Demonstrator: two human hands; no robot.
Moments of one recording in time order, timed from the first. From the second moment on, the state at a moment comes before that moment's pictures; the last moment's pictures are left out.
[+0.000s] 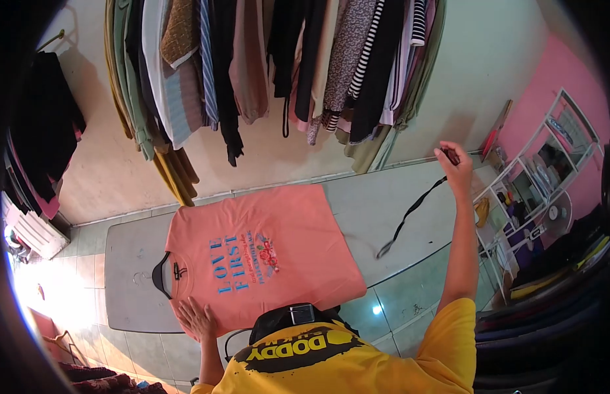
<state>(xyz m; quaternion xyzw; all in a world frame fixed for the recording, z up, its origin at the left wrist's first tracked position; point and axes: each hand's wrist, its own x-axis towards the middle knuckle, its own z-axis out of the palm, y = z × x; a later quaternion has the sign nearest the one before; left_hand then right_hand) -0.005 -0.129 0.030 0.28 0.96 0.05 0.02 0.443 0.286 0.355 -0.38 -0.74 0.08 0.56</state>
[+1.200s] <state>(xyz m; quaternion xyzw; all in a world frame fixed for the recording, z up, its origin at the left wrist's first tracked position) -0.115 -0.192 0.185 0.19 0.84 0.37 -0.35 0.381 0.268 0.063 -0.58 -0.80 0.00 0.17</state>
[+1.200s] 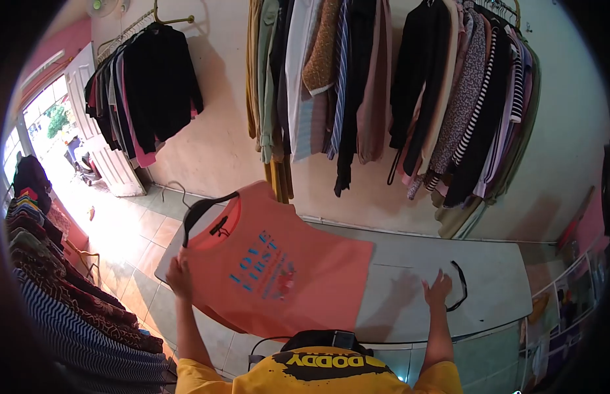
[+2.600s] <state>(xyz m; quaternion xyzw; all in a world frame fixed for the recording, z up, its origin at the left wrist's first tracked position) 0.018 0.083 0.080 0.48 0.57 0.55 0.37 0.351 0.090 0.490 -0.31 -0.75 0.21 0.54</state>
